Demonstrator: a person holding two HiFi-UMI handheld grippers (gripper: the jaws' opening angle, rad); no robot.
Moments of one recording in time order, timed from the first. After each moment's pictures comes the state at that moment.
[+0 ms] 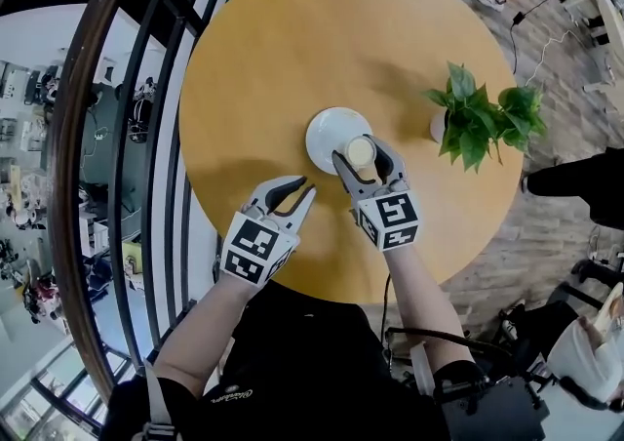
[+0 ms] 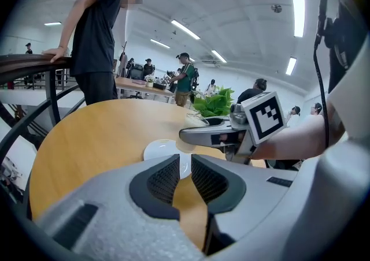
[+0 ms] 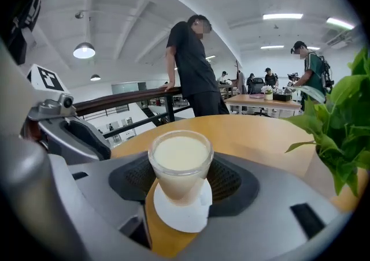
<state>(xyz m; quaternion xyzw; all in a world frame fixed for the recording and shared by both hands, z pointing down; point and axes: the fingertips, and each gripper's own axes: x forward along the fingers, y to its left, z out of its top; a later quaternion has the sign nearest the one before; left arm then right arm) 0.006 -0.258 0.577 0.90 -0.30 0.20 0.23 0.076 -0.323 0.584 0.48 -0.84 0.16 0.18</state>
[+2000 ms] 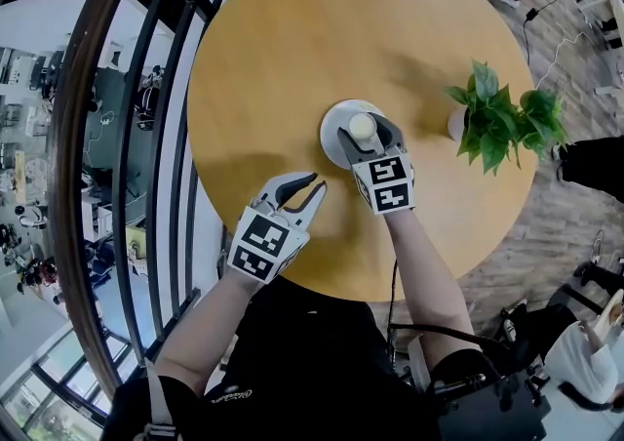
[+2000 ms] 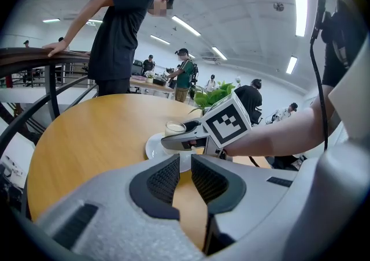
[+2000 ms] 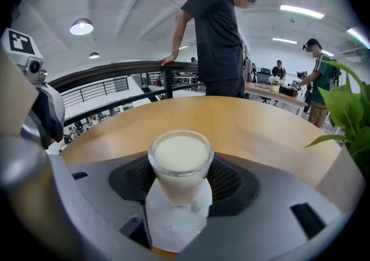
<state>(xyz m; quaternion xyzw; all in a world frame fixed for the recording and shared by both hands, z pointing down) -0.001 -0.255 0.594 0.90 -0.29 0.21 0.24 0.064 -0.362 0.656 0.46 -0.82 0.17 0.29</state>
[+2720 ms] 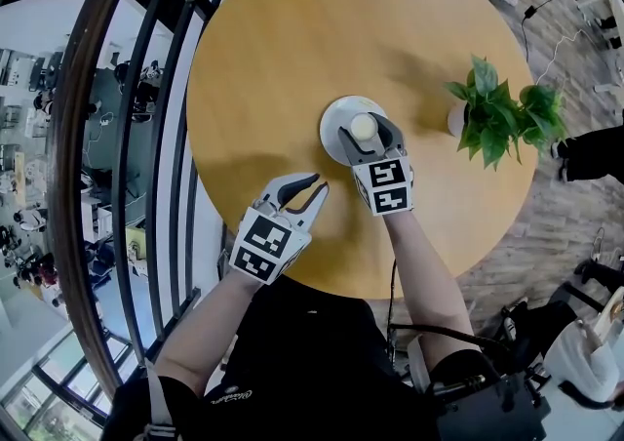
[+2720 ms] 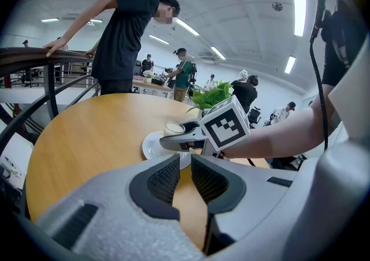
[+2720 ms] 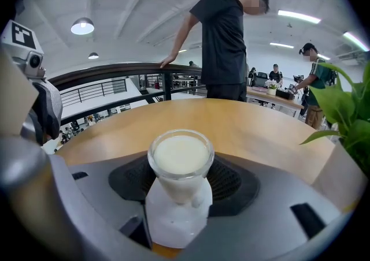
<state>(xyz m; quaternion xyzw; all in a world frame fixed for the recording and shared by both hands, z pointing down) 0.001 -0.245 0.595 0.90 -0.29 0.22 0.24 0.067 -0.355 0.658 0.47 -0.82 0.15 0.28</state>
